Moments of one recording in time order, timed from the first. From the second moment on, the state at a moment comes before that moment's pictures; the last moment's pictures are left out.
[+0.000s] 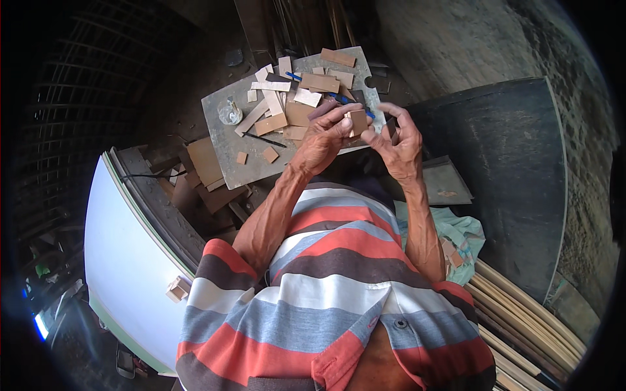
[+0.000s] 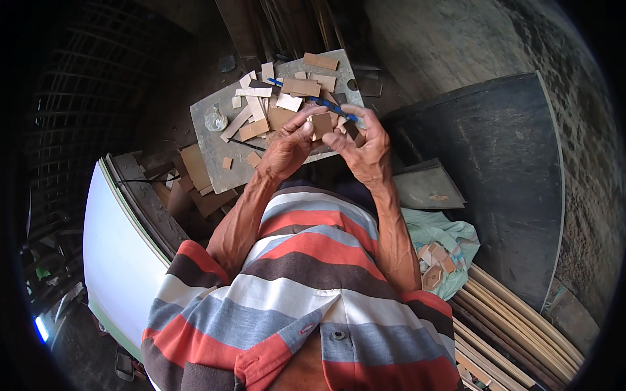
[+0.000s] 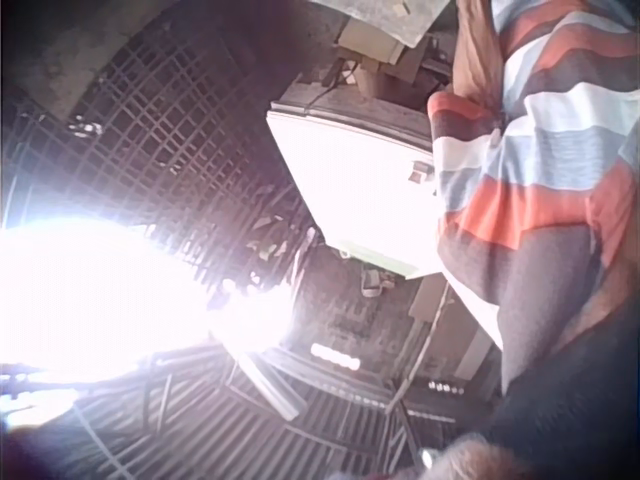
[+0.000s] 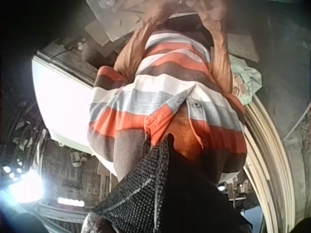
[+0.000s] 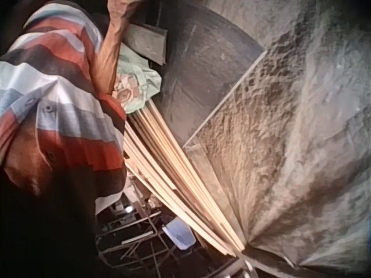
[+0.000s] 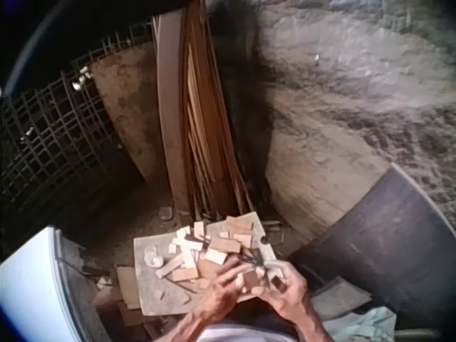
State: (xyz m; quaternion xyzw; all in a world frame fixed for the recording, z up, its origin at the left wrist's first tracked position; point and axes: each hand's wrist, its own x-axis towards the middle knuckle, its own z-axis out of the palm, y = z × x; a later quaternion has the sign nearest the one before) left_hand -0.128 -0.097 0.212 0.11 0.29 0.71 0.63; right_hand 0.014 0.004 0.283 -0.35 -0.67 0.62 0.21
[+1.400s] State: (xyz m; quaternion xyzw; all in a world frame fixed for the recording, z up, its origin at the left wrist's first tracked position) left_hand -0.104 -0.098 0.214 0.12 0.42 0.65 0.62; right_hand 0.037 0.013 0.253 -0.29 -0.81 0.49 0.14
